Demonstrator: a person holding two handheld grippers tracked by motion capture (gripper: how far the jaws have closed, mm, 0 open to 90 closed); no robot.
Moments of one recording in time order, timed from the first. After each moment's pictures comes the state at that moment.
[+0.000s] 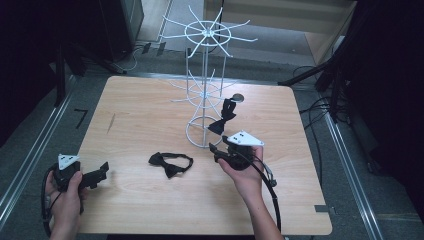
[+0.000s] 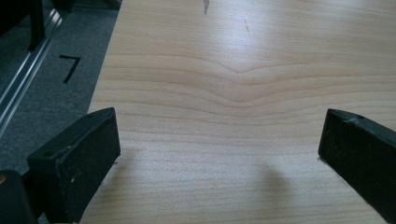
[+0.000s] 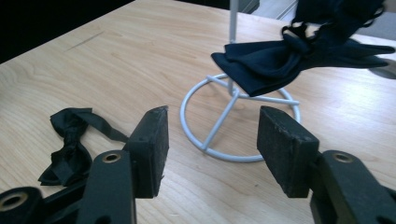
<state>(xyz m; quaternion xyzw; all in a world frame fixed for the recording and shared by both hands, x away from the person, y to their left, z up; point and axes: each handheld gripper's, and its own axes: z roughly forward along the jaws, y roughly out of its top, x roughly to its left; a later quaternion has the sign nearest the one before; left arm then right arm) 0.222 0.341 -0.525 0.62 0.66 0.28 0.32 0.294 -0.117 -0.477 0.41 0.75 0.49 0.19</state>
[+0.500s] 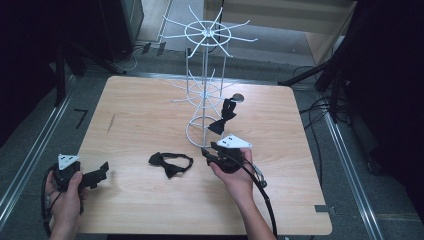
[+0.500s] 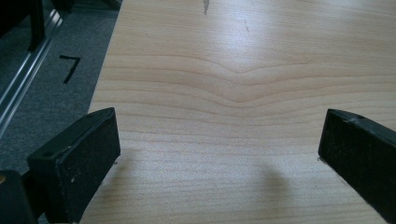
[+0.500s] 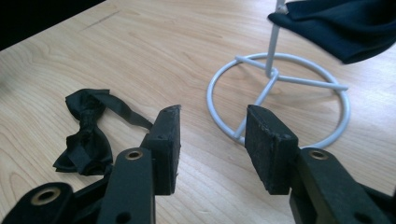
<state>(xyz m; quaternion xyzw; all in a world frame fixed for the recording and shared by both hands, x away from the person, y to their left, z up) 0.222 0.341 -0.525 0.62 0.66 0.28 0.32 0.295 -0.095 -0.496 0.40 0.77 0.48 0.15</state>
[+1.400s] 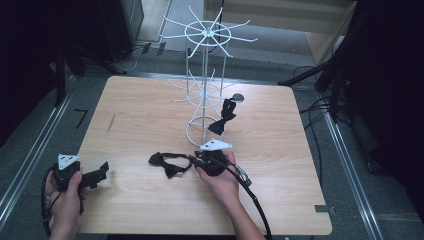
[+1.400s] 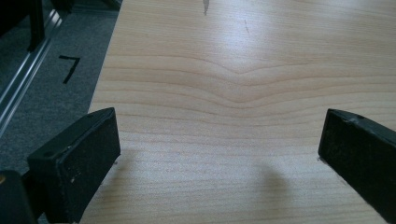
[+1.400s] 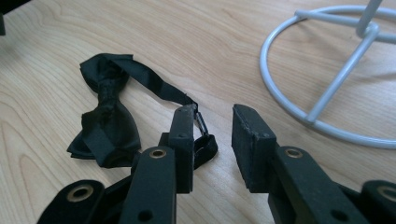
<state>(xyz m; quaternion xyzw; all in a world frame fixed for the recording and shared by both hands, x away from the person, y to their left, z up) 0.222 0.341 -0.525 0.62 0.66 0.28 0.33 0.299 -0.055 -0.524 0.39 0.80 0.45 0.10</state>
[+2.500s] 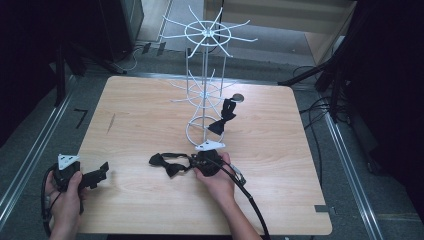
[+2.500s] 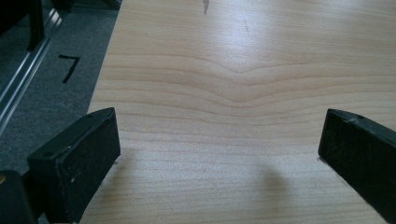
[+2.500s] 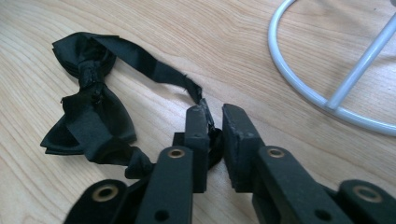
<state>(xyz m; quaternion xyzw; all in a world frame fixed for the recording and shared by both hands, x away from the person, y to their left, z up) 0.222 0.341 -0.525 0.62 0.66 0.28 0.33 0.304 -0.043 -0.538 0.40 0.81 0.41 0.09</state>
